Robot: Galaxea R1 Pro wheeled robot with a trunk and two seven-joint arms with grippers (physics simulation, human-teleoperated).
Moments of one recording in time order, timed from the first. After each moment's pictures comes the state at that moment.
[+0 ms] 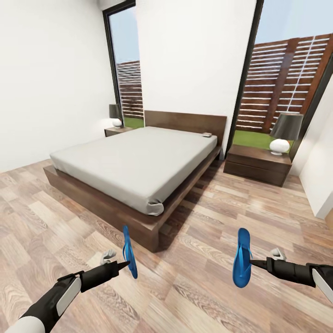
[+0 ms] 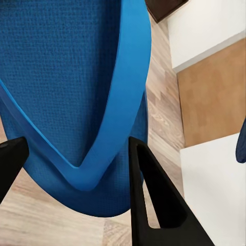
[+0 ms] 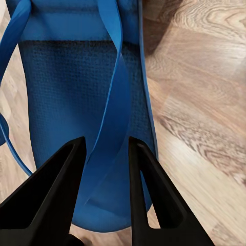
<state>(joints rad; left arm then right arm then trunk) -0.51 0.22 -0.19 -0.60 0.61 0.37 -0.84 -0.63 -0.51 0.00 -0.43 -0.32 0.58 1.08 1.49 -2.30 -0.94</state>
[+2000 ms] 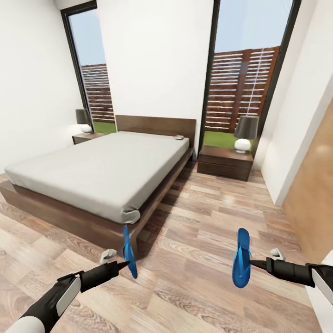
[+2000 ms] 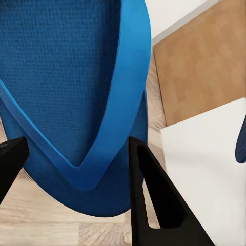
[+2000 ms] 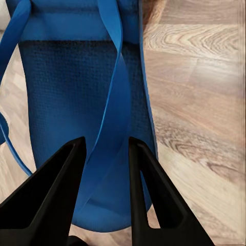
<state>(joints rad) -0.52 0.22 -0.19 -0.60 0.61 0.37 -0.84 -0.63 -0.51 0.00 -0.43 -0.32 0.58 1.08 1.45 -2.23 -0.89</state>
